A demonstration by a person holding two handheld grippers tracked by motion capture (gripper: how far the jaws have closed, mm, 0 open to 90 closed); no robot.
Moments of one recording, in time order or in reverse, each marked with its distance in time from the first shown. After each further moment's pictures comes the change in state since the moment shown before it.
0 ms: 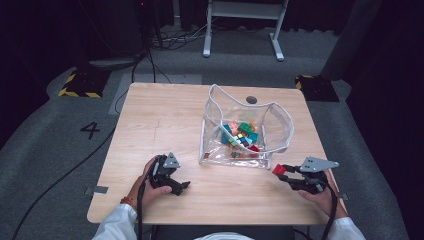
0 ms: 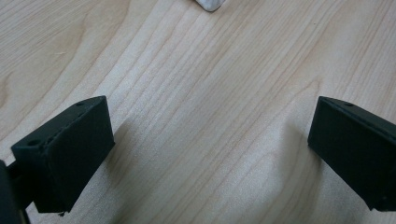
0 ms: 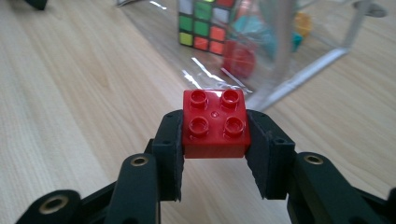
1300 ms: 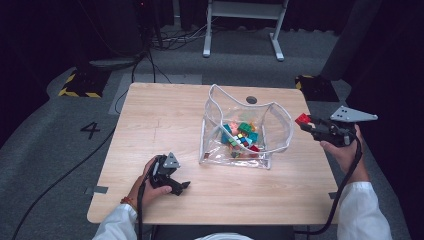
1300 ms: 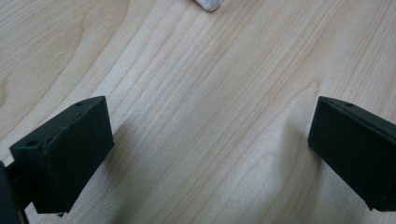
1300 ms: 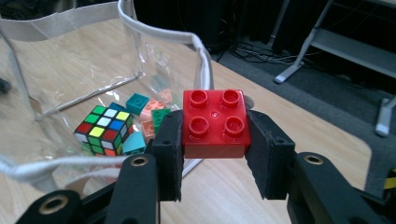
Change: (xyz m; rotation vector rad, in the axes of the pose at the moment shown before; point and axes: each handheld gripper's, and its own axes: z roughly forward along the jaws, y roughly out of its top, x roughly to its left) left arm 0.000 0.000 0.000 0.000 -0.003 0.000; right arm -0.084 0.102 -0.051 -0.162 -0.185 0.023
